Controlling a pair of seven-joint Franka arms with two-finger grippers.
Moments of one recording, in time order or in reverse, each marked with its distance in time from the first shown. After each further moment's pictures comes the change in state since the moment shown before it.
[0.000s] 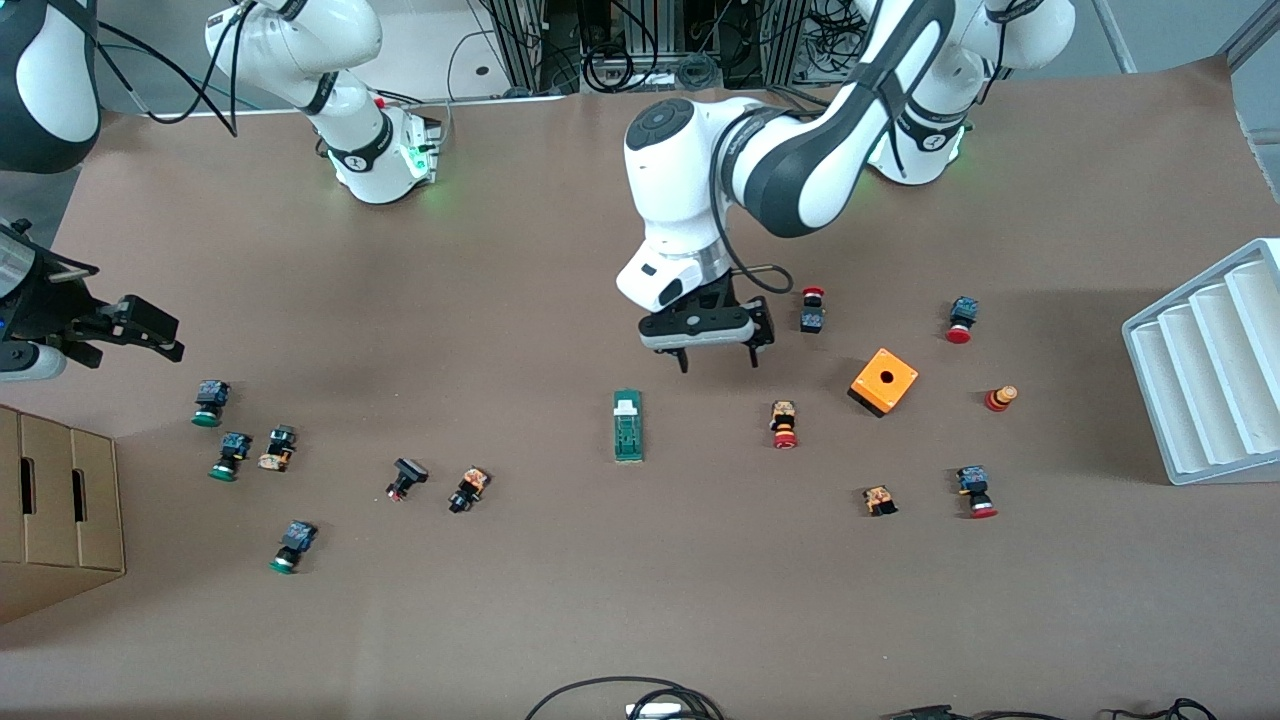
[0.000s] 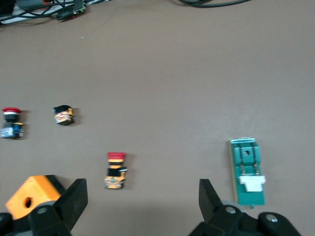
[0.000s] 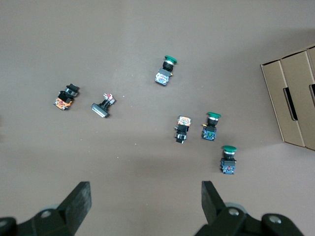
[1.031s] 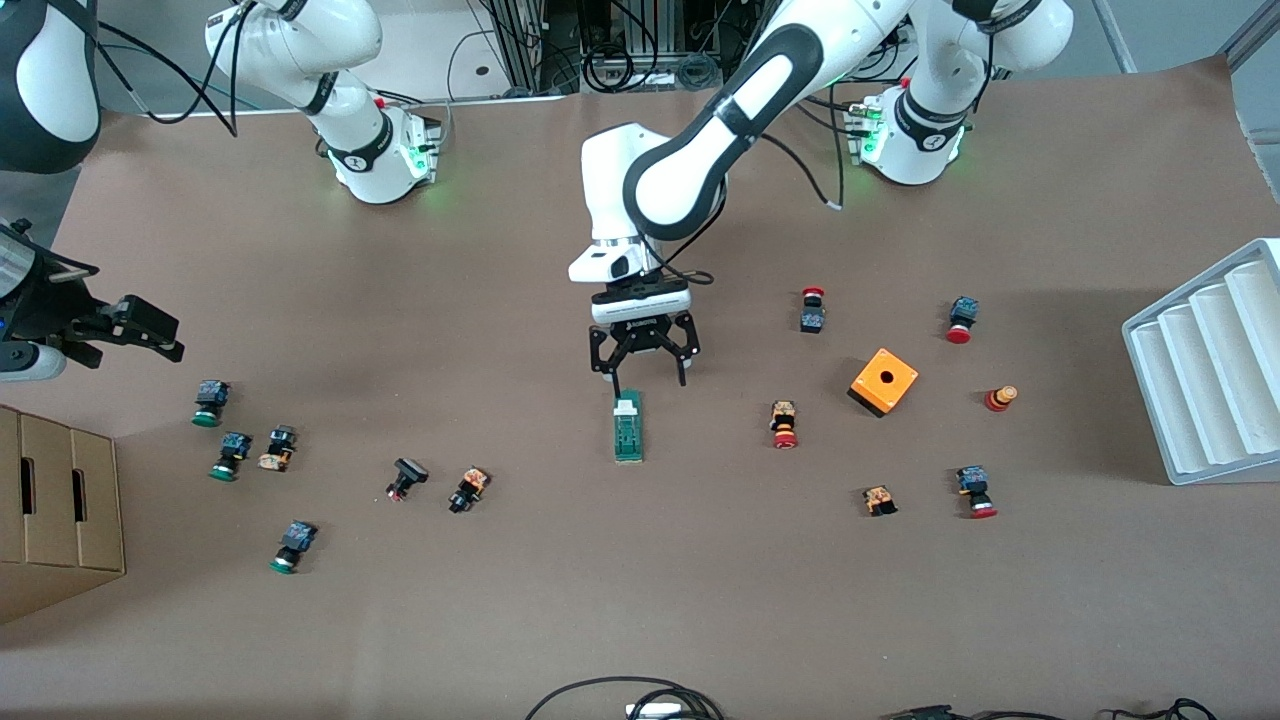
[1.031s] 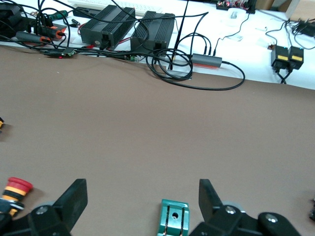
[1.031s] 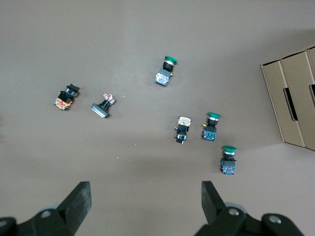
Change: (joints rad) left arm -0.071 0.192 -0.071 -0.019 0.760 0.124 -0.999; right arm 0.000 0.000 0.000 0.000 0.000 0.001 0.000
